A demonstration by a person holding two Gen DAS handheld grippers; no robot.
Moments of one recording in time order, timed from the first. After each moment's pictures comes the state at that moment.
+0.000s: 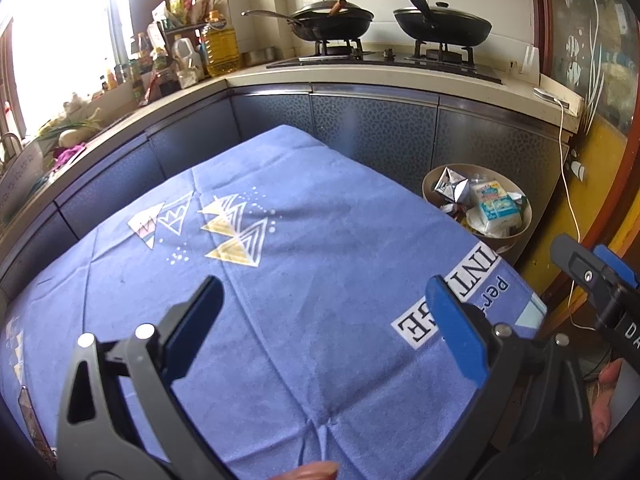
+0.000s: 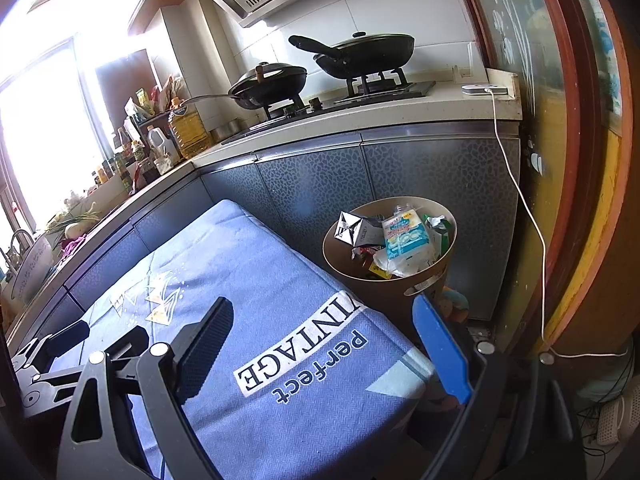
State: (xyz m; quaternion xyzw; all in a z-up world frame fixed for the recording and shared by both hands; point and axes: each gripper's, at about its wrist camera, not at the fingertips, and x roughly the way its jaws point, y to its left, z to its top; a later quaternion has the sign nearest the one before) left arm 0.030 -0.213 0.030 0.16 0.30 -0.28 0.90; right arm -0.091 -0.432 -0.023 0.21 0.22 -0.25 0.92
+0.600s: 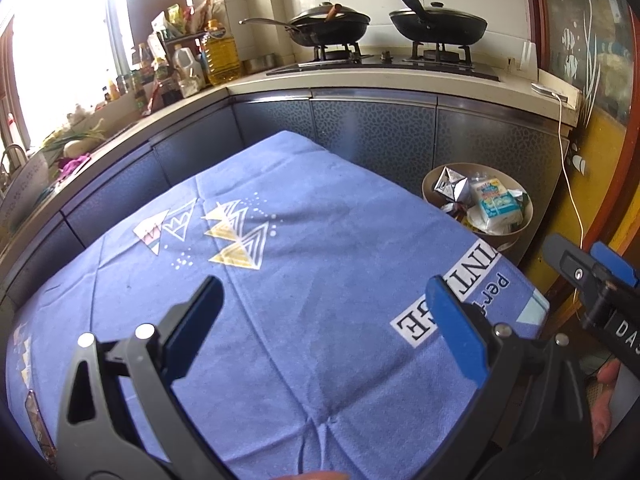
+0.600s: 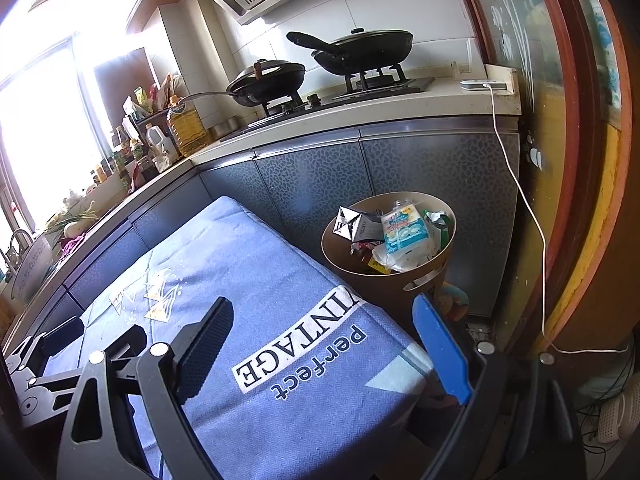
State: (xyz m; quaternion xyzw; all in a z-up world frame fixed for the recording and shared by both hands) left arm 0.020 -0.217 0.031 0.17 0.29 -0.28 0.90; right arm -0.091 -0.432 -0.027 0.21 0.22 -0.25 0.92
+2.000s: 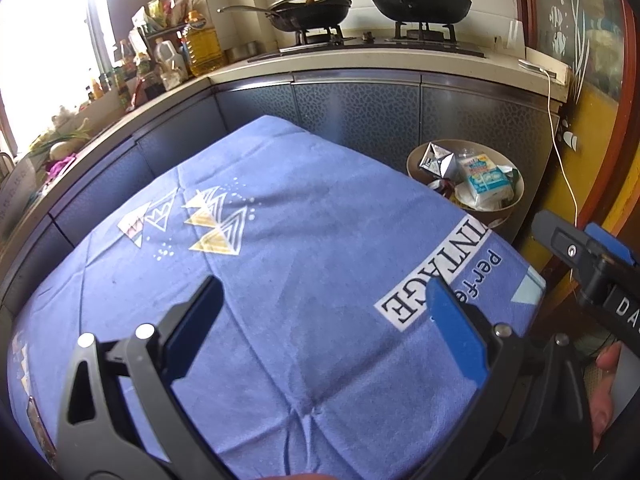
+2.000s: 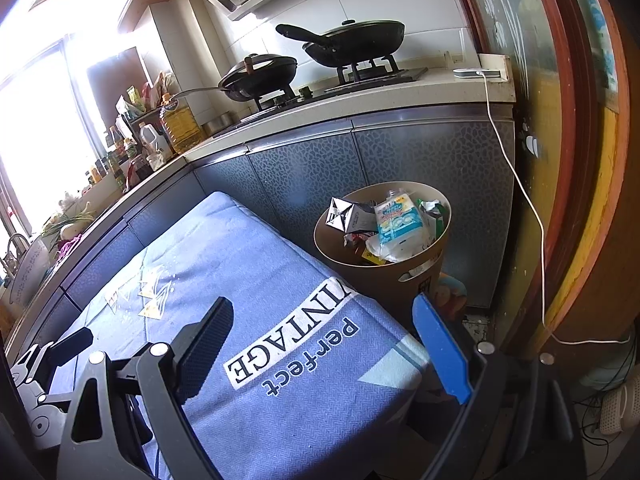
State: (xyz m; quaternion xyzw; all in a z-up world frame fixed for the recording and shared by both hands) left arm 0.017 -0.228 0.013 0.19 0.31 -0.30 0.88; right arm -0.095 -0.438 -0.038 0.22 0.23 -0.25 0.91
